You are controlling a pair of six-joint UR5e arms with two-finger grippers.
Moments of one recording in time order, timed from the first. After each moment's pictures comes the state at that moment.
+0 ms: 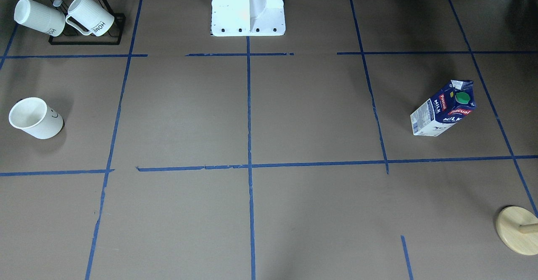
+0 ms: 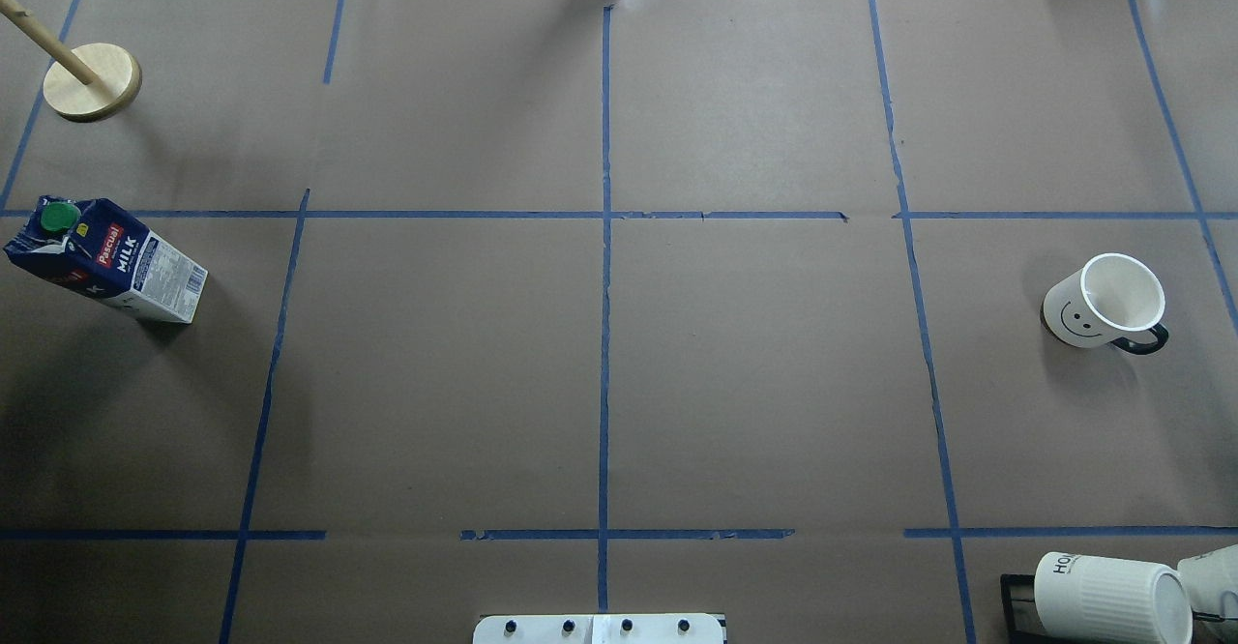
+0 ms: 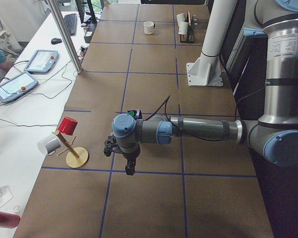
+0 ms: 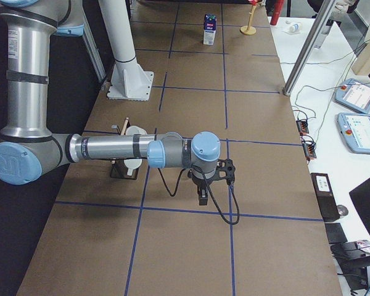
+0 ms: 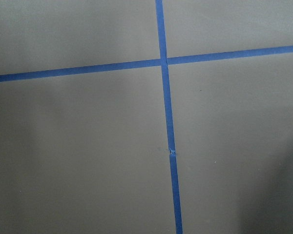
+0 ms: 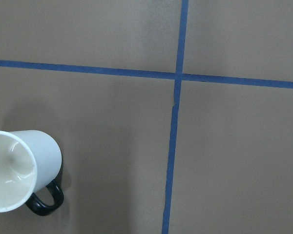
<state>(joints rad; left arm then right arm) -1.53 -1.51 -1.68 -1.52 -2.34 0.07 1.54 -1.68 1.76 -1.58 2.37 -0.01</state>
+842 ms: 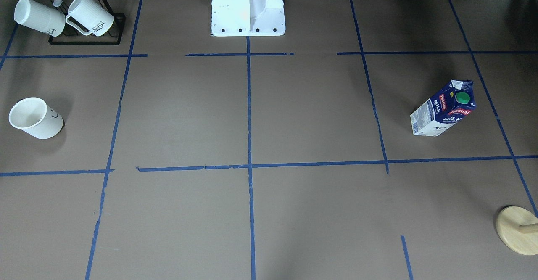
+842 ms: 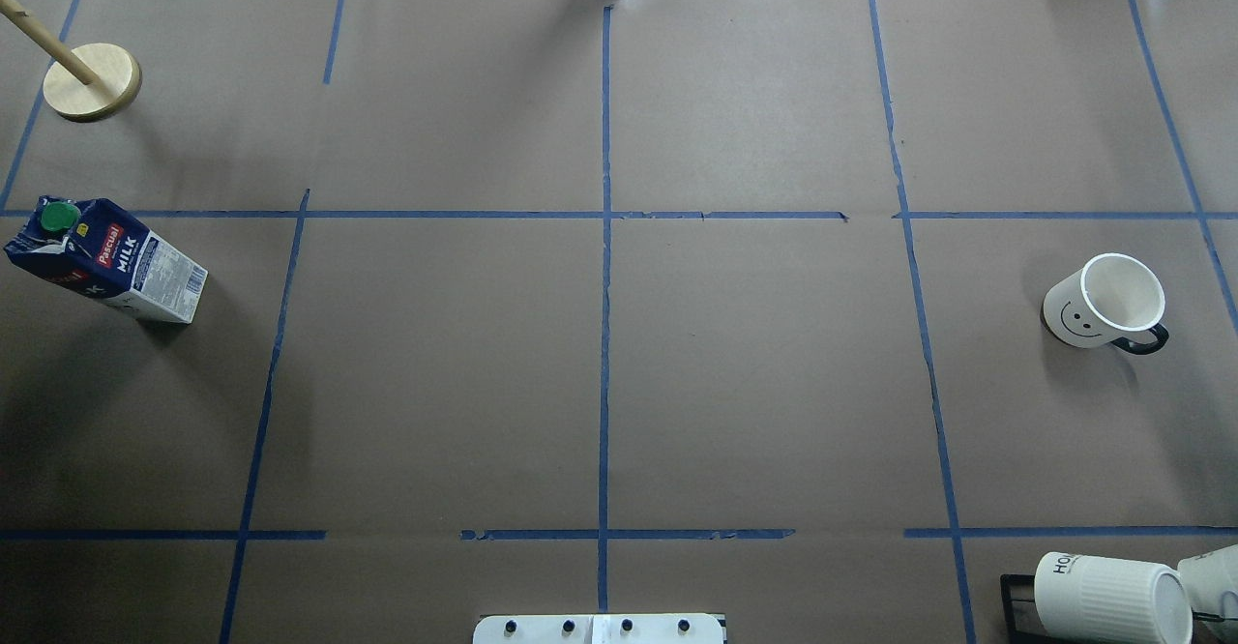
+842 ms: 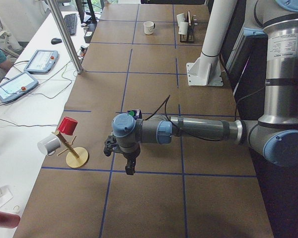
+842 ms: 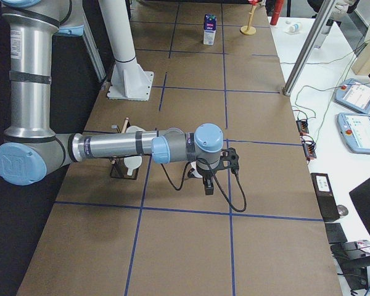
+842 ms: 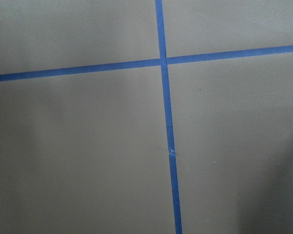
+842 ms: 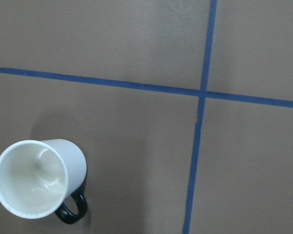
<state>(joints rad) -1.53 -1.51 -1.68 -1.51 -2.34 0.07 1.48 -1.66 1.78 -1.46 2.42 0.07</state>
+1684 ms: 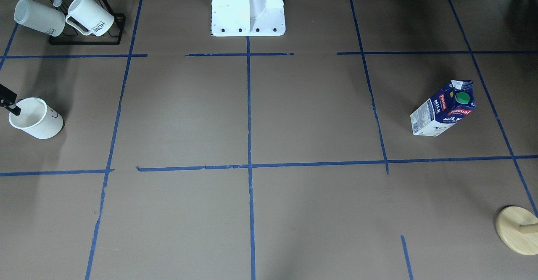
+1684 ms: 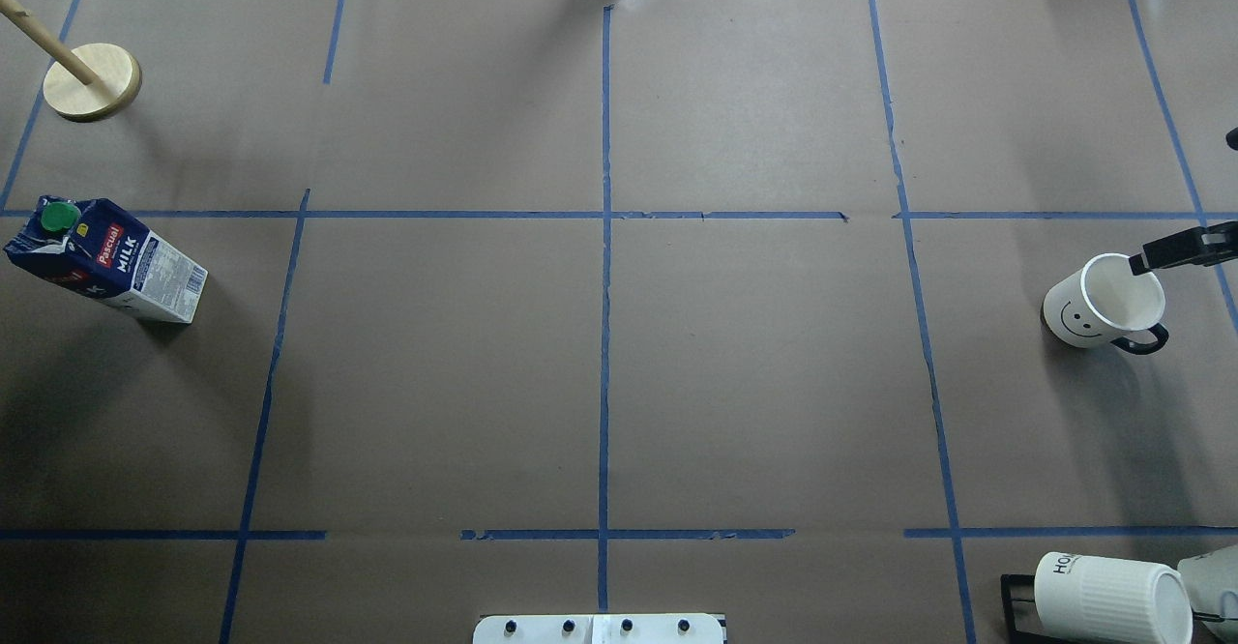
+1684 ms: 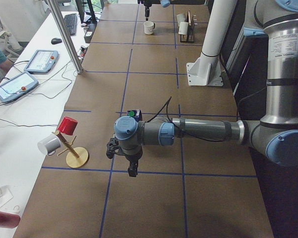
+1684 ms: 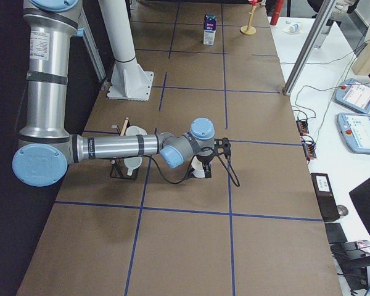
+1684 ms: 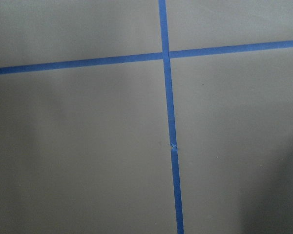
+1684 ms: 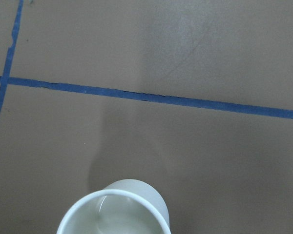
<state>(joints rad) -1.52 -1.49 -1.68 -1.51 -2.34 0.07 1.16 -1.68 1.70 -1.01 2.26 0.54</state>
